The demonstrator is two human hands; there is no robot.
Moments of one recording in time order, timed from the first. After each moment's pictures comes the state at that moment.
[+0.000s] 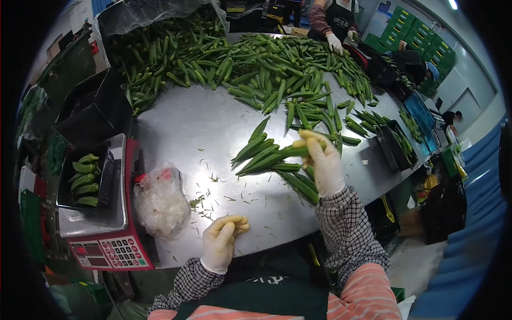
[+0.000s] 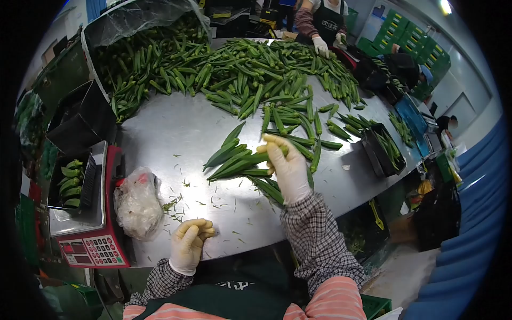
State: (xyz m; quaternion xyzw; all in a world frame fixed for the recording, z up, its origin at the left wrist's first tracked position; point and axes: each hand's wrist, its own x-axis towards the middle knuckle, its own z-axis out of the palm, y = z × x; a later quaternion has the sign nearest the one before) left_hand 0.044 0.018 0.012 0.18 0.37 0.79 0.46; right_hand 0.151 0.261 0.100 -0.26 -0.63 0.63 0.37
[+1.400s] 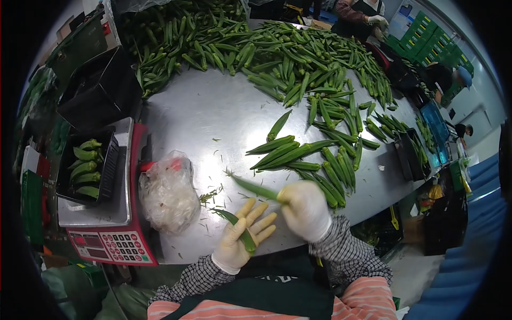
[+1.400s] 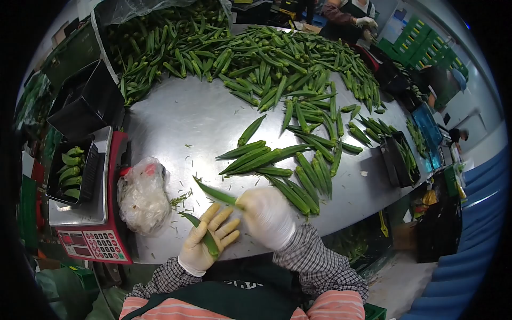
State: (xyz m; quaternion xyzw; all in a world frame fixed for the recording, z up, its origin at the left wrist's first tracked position) left_hand 0.042 0.030 0.031 0.00 0.17 0.79 0.59; right_hand 0.137 0.190 0.073 -0.05 -0.92 0.16 0.35
